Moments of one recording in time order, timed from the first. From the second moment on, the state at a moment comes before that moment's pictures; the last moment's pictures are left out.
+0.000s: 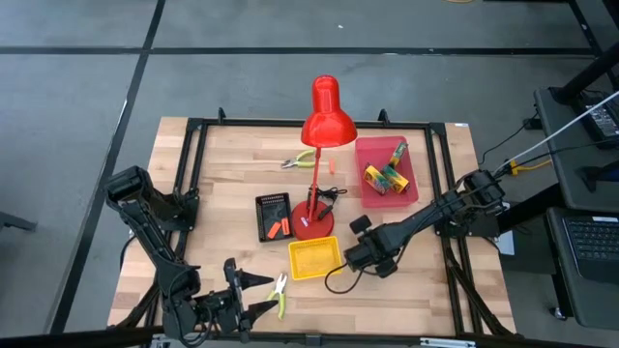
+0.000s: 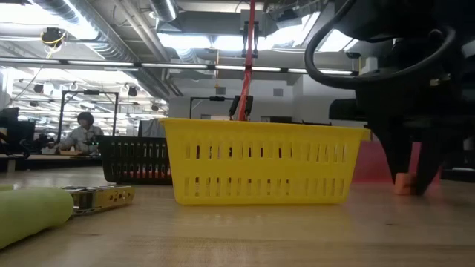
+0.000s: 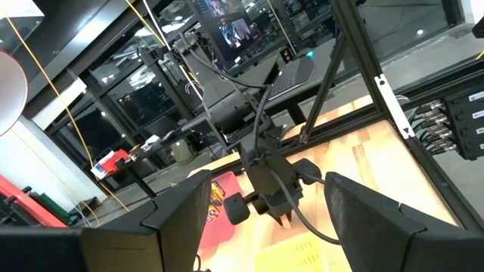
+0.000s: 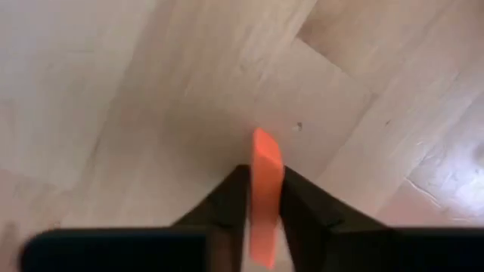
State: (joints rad) left arm -1.00 1.67 1.10 0.50 -1.29 0.43; right arm 0.45 1.84 1.07 -0.82 0.18 -0.09
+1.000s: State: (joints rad) left arm -0.87 1.69 1.10 0.67 -0.51 0.28; right arm 0.96 1.86 1.59 -0.20 0.88 -0.17
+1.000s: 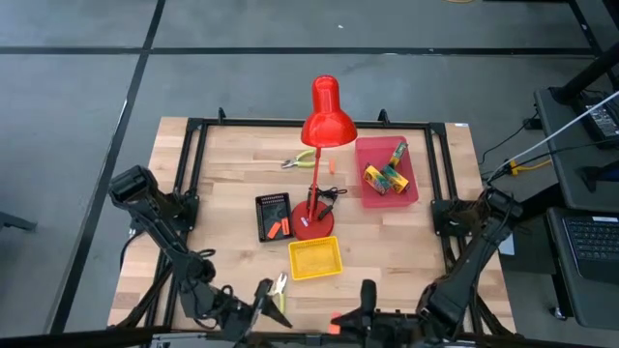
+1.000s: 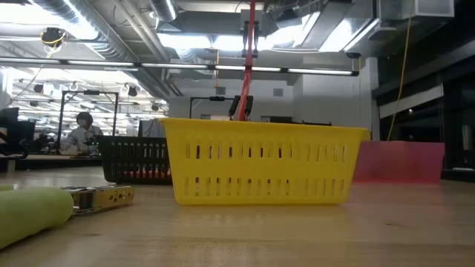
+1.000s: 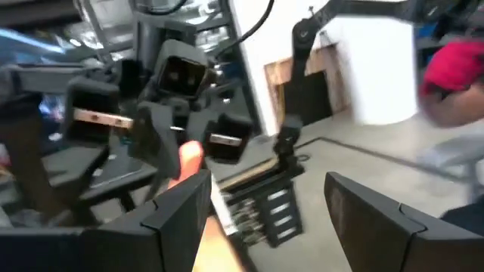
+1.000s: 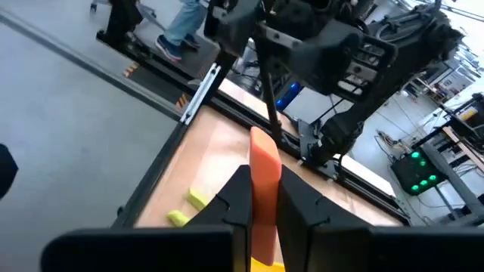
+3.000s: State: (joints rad) left arm -0.82 1.80 1.10 0.84 -0.73 0.35; right arm 0.77 1.94 1.59 0.19 0.53 -0.51
